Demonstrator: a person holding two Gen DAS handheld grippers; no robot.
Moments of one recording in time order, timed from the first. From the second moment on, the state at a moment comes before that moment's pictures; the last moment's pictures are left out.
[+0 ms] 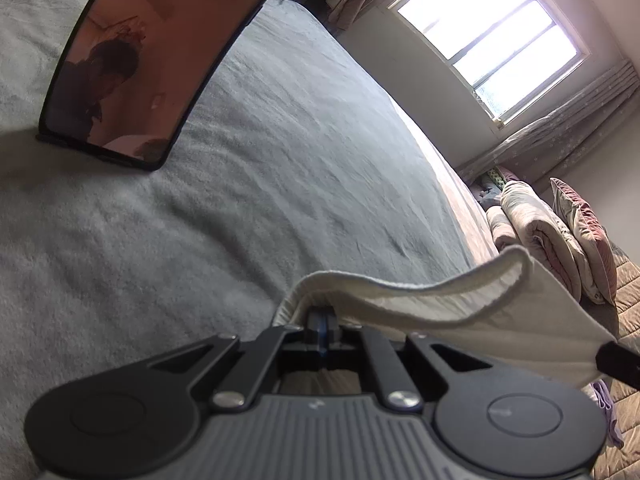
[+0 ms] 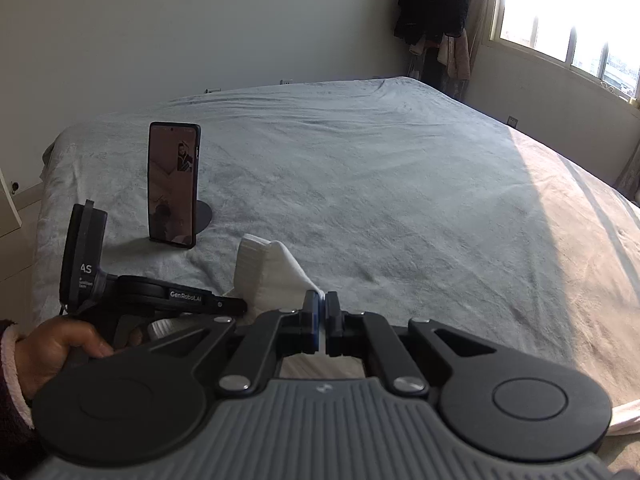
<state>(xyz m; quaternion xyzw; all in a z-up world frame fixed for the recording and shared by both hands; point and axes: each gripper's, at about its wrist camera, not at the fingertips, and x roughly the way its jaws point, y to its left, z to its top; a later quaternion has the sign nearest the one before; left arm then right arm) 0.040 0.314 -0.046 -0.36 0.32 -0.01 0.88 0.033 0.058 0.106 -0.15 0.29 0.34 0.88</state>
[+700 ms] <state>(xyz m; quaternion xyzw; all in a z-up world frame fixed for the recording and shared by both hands) 0.032 0.324 -0.046 -0.39 0.33 -0.04 0.86 -0.030 0.065 0.008 -0.13 0.39 0.34 0.84</state>
